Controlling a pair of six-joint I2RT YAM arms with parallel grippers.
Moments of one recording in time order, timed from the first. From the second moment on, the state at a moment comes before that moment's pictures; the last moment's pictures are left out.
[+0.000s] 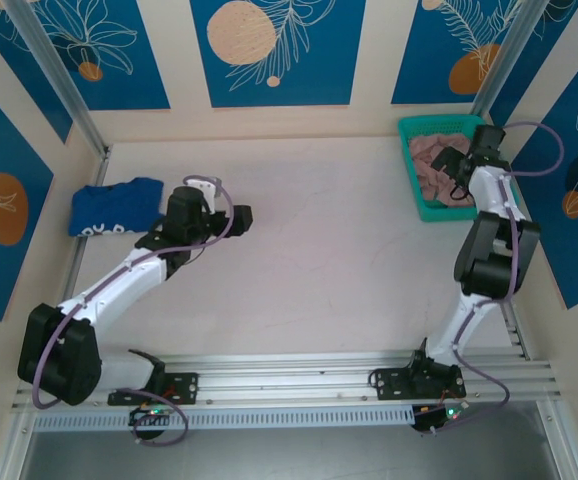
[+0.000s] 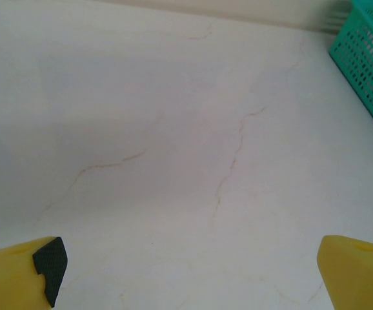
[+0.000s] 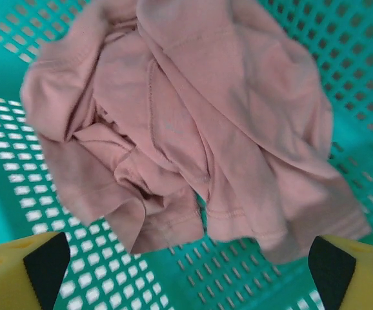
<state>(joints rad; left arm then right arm) -0.43 1.30 0.87 -0.11 0.07 -0.36 -0.30 1.98 1.65 -0.55 -0.02 0.40</state>
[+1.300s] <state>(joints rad) -0.49 1.20 0.88 -0.27 -0.09 -0.38 -0.10 2.17 2.33 -0.88 0.16 0.21</state>
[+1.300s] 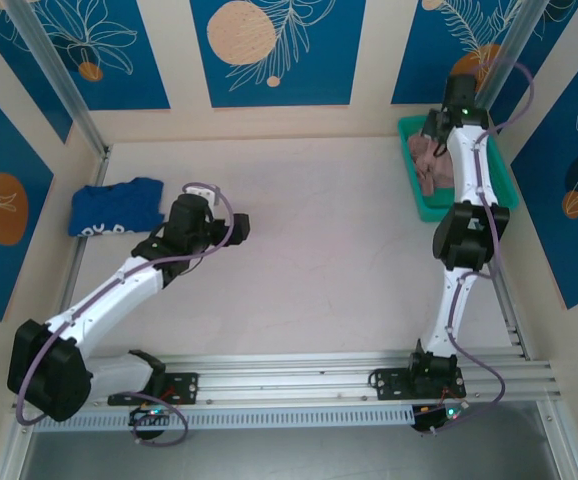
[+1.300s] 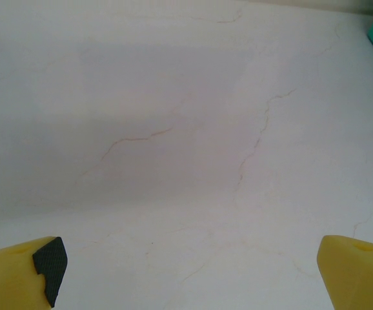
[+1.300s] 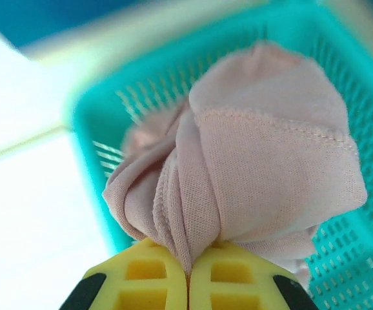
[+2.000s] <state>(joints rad) -0.49 0.73 0.79 -0.45 -0.30 -0.45 0.55 1.56 2.21 -0.78 0.03 0.17</state>
